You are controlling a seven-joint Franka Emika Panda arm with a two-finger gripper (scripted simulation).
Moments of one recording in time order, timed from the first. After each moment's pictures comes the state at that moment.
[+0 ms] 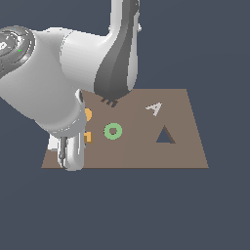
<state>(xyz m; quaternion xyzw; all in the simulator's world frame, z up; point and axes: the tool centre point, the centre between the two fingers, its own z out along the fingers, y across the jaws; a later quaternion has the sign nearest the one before) 0.063 -0.133 0.030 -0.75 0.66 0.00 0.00</state>
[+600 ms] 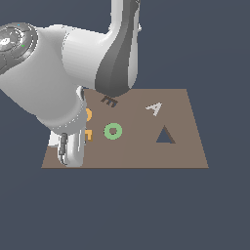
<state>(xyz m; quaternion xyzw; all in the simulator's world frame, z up) 0.055 -0.132 0.030 -0.74 0.67 0.00 0.00</state>
